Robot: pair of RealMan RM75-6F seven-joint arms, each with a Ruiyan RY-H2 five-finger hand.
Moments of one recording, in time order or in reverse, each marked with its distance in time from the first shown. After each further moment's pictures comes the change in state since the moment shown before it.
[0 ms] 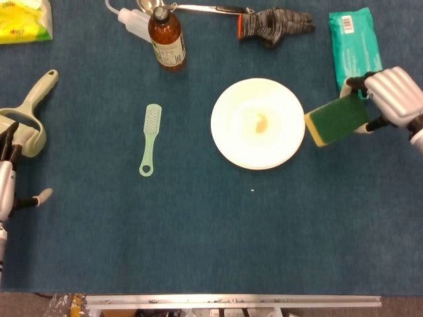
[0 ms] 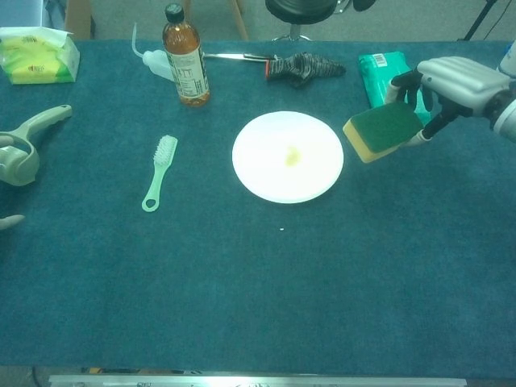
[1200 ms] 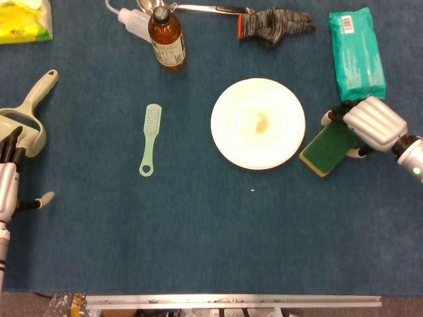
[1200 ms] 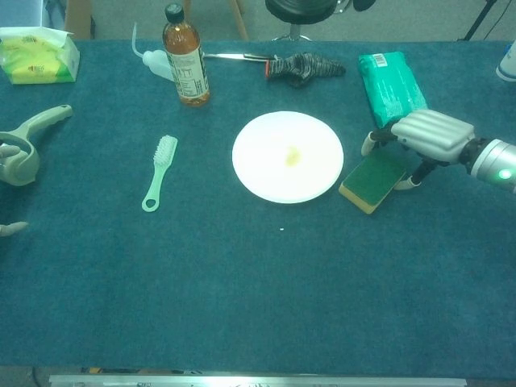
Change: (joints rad) left arm -0.008 -0.015 0.007 0.021 -0.022 -0.047 0.007; right arm -0.022 -0.270 -0.177 0.504 -0.260 0.144 0.178
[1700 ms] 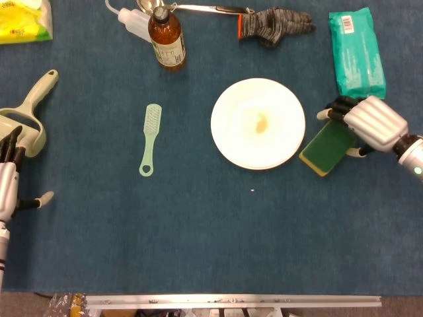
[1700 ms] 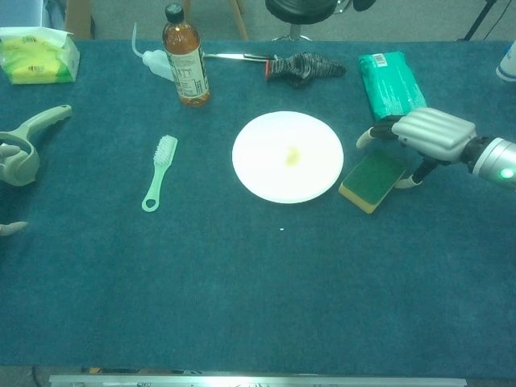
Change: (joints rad) left arm -0.002 0.002 0.000 -0.001 -0.001 0.000 0.003; right arm 0.001 0.003 -0.001 0.007 -0.015 0.007 -0.003
